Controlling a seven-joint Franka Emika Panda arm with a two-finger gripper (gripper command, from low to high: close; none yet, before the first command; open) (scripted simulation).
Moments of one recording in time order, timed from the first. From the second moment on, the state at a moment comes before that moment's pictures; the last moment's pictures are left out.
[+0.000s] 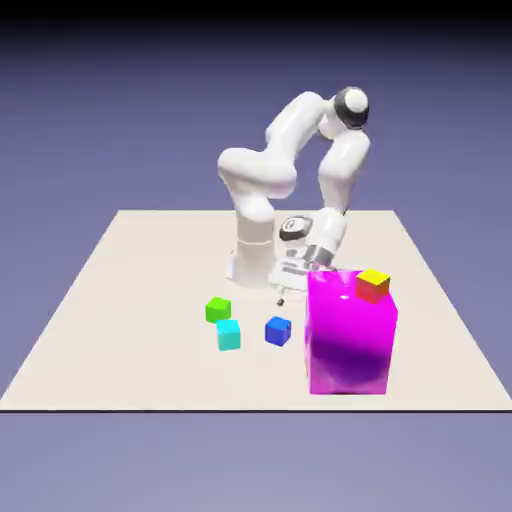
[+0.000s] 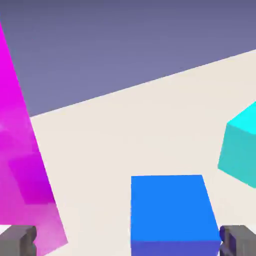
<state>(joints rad) -0.81 -1.04 2.49 -3.06 0.99 3.31 2.15</state>
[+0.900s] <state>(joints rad) -0.96 -1.20 2.43 -3.02 0.48 3.46 2.55</state>
